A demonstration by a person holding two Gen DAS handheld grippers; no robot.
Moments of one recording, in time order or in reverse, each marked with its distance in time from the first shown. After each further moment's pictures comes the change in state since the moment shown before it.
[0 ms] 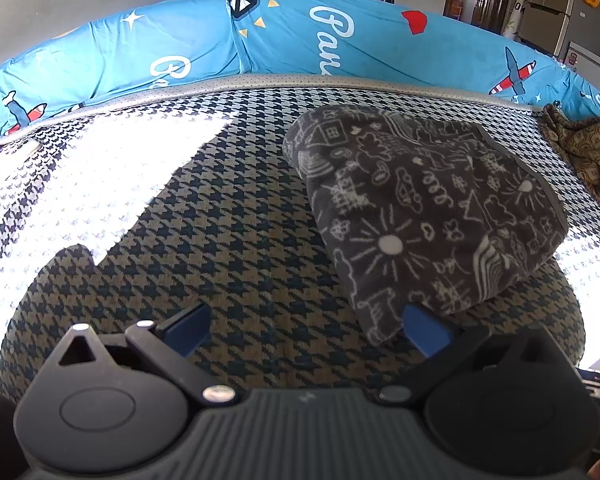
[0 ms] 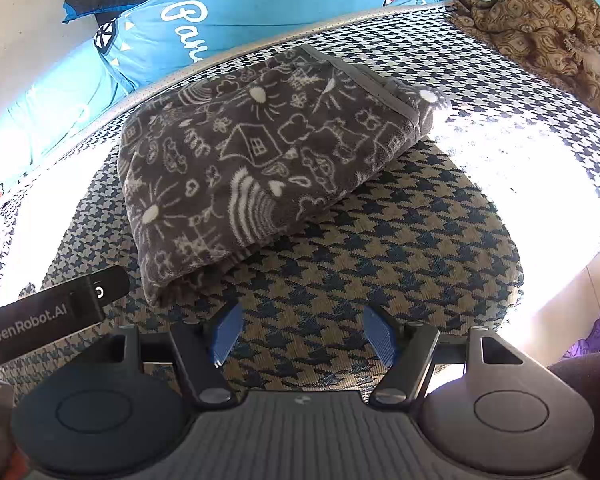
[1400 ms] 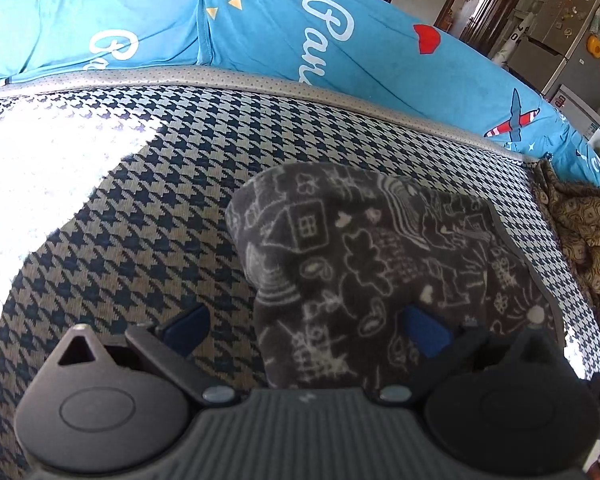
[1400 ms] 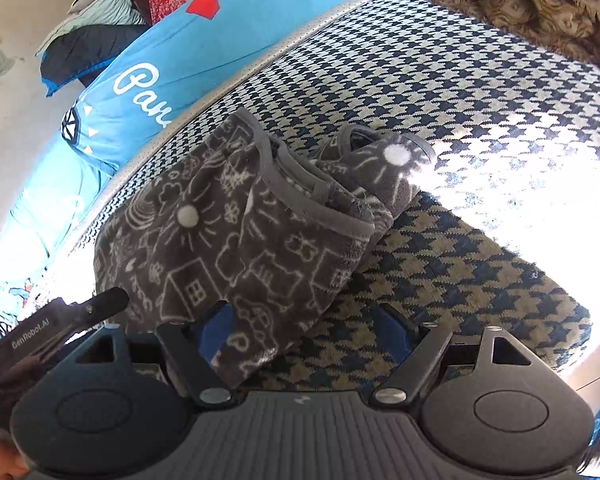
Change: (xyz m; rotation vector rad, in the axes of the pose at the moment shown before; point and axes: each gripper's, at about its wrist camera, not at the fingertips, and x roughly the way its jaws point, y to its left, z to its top) left arm 0.105 0.014 0.089 -0.145 0.049 -0.209; right arm 0.047 -0.079 0.093 0.224 0.033 0.195
